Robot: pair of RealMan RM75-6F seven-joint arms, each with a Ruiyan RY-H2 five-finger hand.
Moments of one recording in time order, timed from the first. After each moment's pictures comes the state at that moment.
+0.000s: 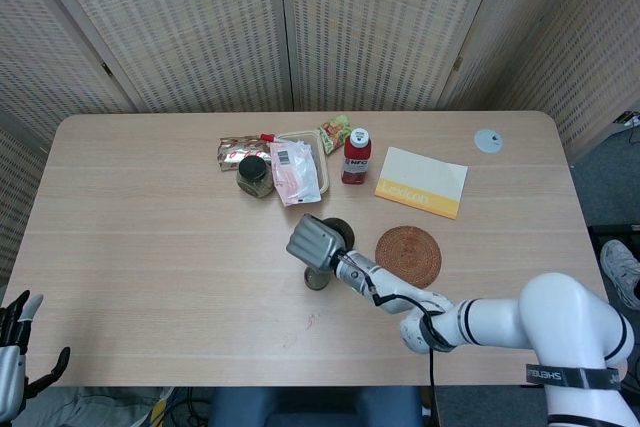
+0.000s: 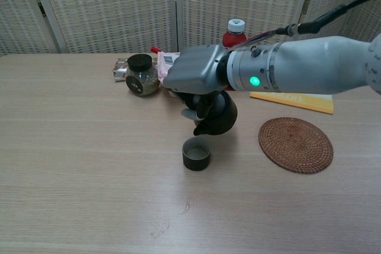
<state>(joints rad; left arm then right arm) 0.14 -1.30 0.01 -1.49 1.55 1.69 -0.08 1.23 -1.56 0.05 -1.46 -0.96 0.68 -0.90</state>
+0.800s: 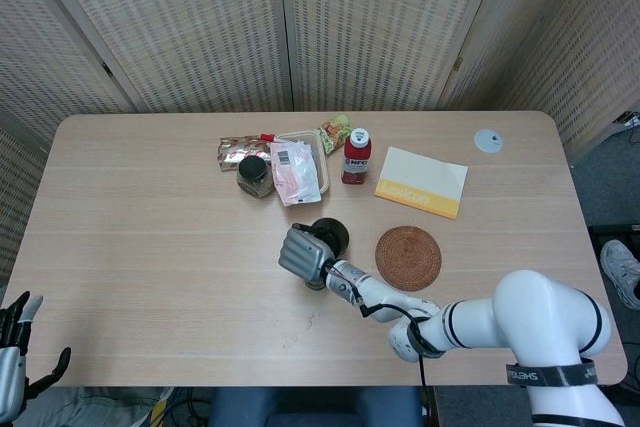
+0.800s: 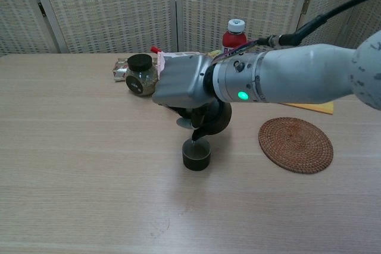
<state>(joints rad) 0.14 -1.32 0.01 -1.47 1.55 1.69 -0.10 1.34 -1.59 -0.04 -1.50 -0.86 0.74 -1.07</state>
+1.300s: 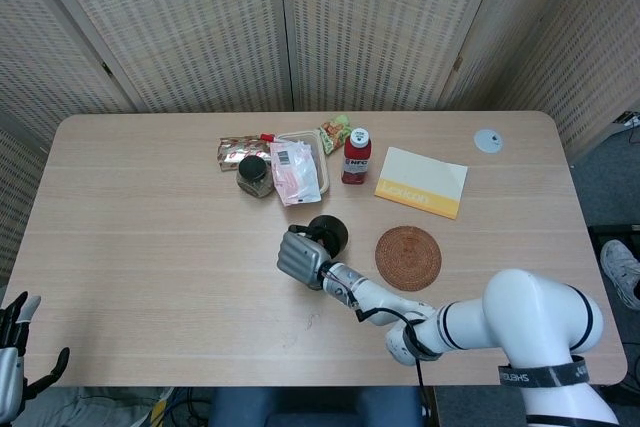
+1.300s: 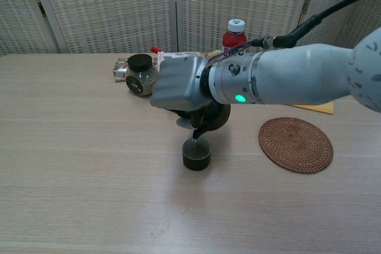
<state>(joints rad) 0.15 -1.32 0.00 -1.47 1.55 1.69 -0.11 1.39 -1.59 -0.08 -1.52 -0.81 0.78 -1.16</state>
